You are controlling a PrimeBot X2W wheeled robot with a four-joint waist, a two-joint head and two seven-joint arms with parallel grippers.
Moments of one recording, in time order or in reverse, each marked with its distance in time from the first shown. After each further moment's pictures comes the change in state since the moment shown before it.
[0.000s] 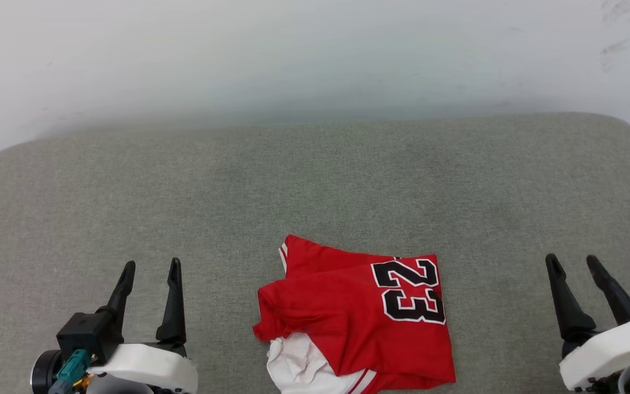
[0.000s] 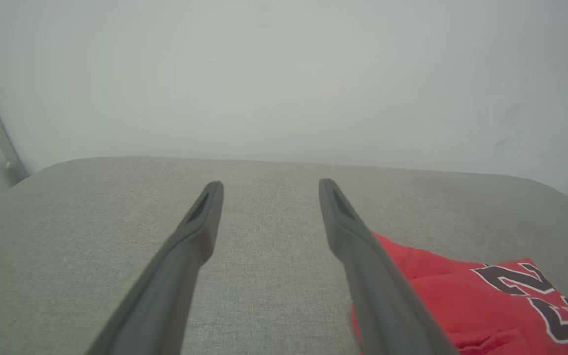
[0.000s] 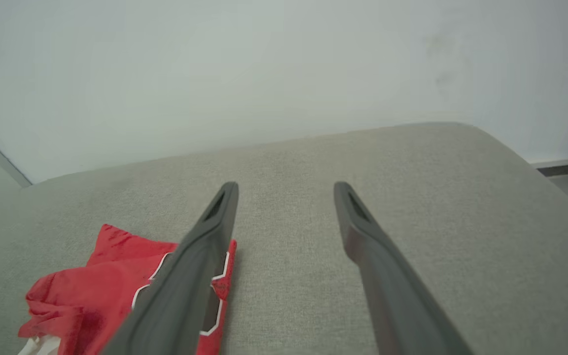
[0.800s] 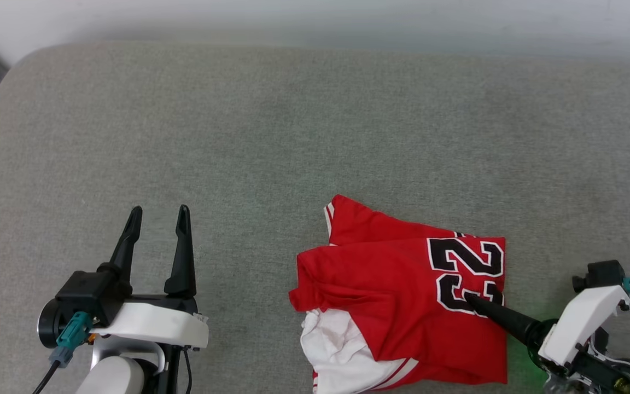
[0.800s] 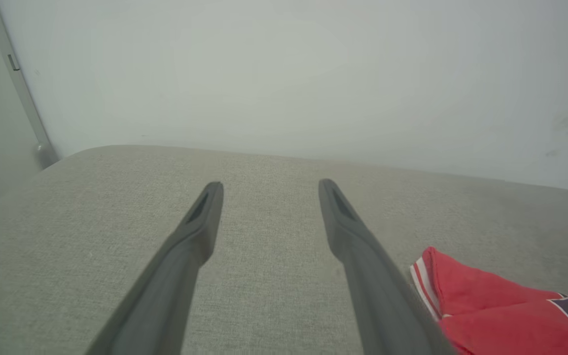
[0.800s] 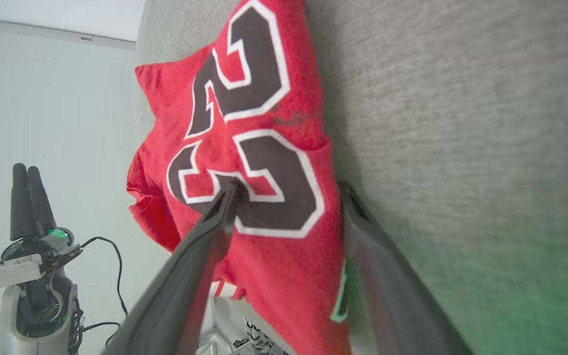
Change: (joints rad) left arm -0.117 -0.067 0.048 -0.011 0.064 -0.067 -0.002; right arm -0.188 0.003 -0.040 0.369 0.654 0.001 0.670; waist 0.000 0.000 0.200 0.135
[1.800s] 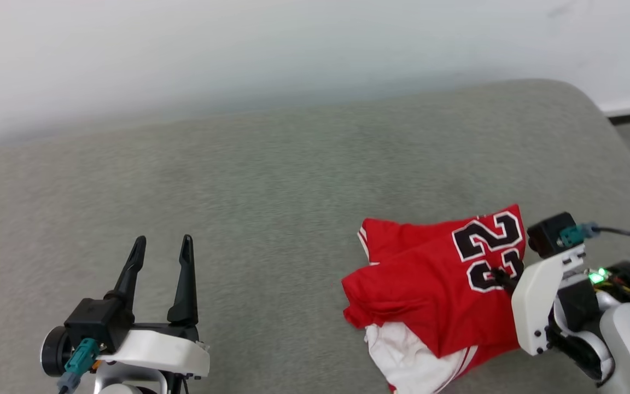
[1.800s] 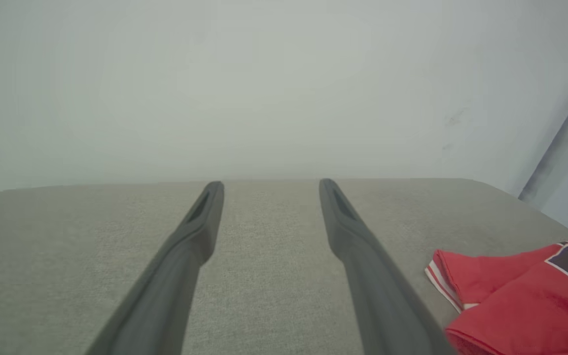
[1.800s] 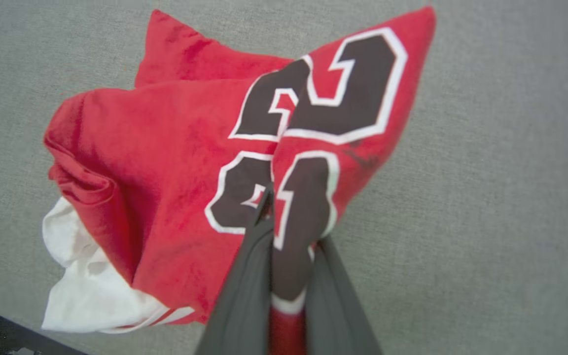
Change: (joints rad) left arm 0.084 -0.012 0.009 -0.005 0.034 -0.018 0.003; right arm -0.166 -0.299 0.465 0.009 -0.529 0.000 -0.271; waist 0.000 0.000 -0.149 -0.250
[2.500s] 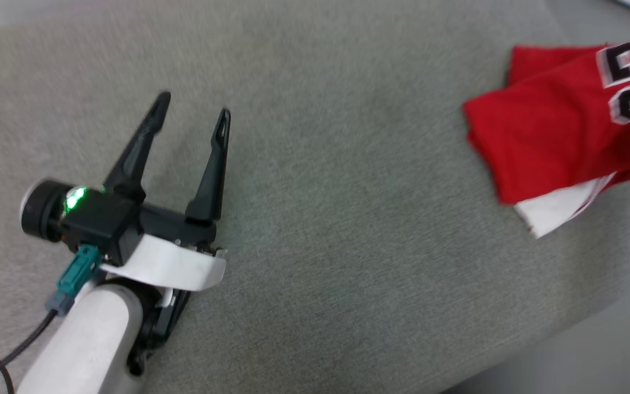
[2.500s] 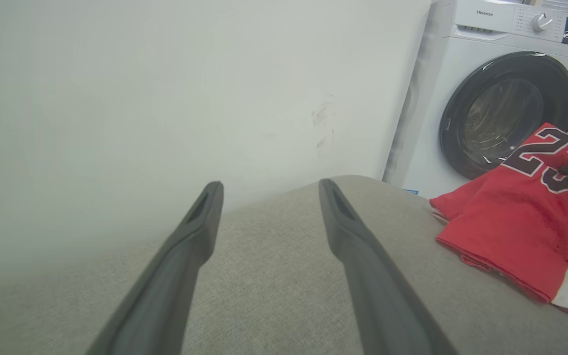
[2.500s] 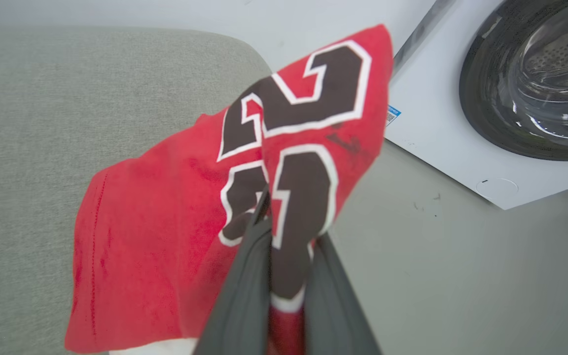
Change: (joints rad) left arm -0.329 0.083 -0.078 -0.181 0.129 -0.071 0.136; right arm -0.346 -0.084 -0.260 0.227 -0.102 0.000 -0.320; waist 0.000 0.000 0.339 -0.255
